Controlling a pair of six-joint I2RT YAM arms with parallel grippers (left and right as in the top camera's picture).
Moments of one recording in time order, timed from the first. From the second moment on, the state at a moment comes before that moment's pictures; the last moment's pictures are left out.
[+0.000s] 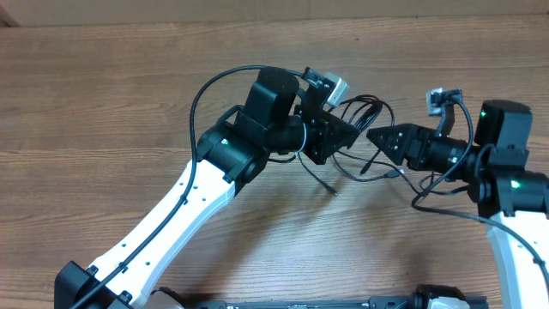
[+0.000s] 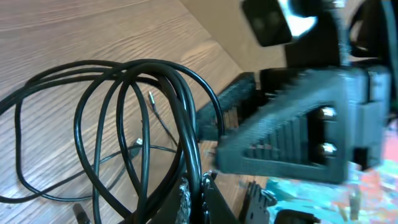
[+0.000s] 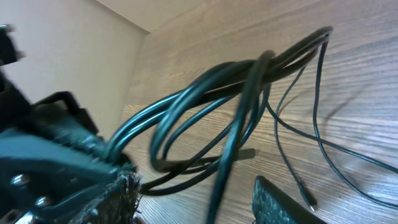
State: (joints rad) left arm -0.63 1.52 1.33 -0.34 0.66 -0.36; right arm -0.09 1.12 1.04 -0.72 -0.89 0.29
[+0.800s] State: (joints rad) left arm -0.73 1.52 1.33 -0.26 0.67 -0.37; right arm -0.09 1.14 1.04 -0.70 -0.91 0.28
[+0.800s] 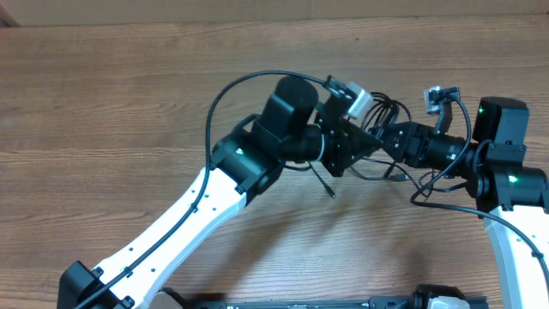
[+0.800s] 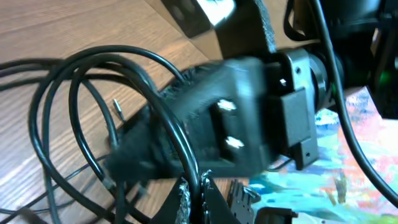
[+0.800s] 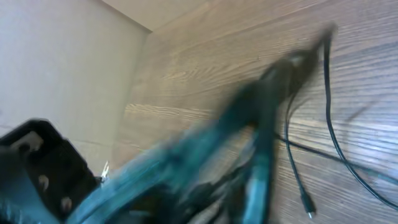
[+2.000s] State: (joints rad) left arm -0.65 1.52 1.33 -0.64 0.36 -0.33; right arm -0.09 1.13 1.04 -0.70 -0.99 0.28
